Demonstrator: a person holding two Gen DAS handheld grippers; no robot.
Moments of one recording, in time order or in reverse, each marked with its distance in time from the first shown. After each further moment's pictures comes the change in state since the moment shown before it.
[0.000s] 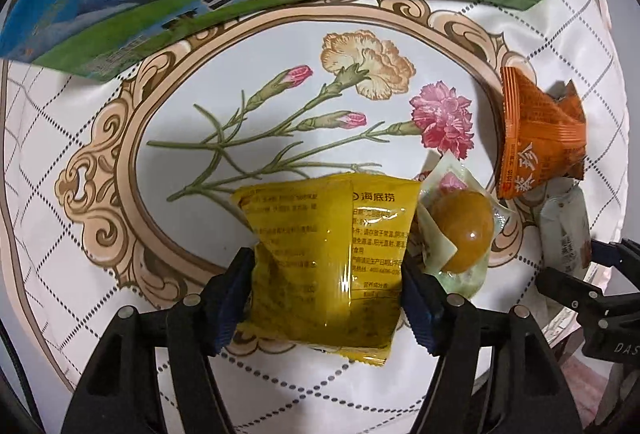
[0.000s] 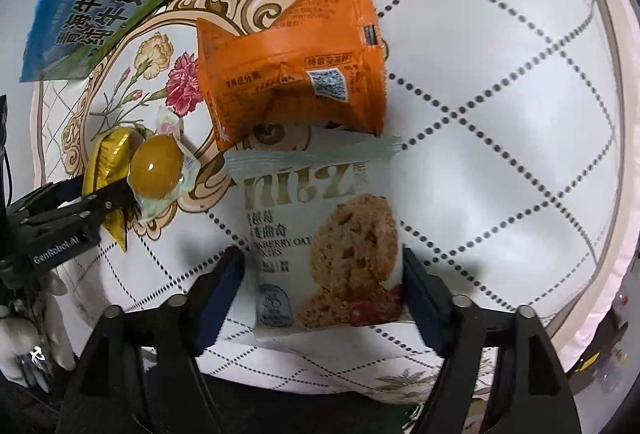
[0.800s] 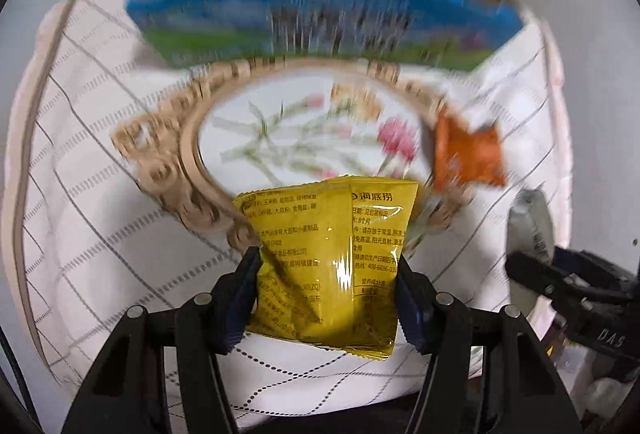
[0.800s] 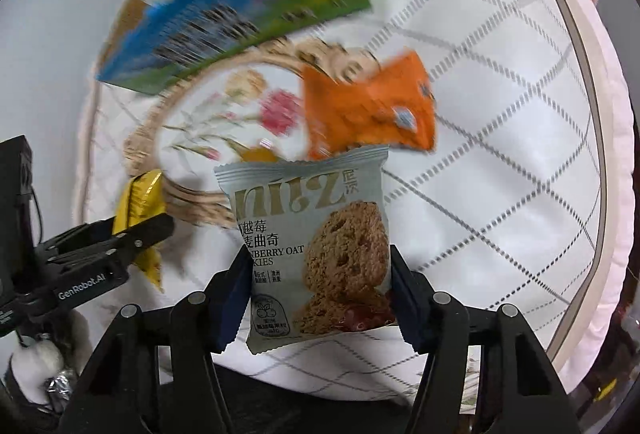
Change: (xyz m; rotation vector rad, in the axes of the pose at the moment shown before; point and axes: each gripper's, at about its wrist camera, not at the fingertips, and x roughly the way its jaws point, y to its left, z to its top) left arm -0.093 0.010 -0.088 -0.140 -0.229 -0.145; right arm -0.079 0.059 -0.065 -0.070 -0.265 0.109
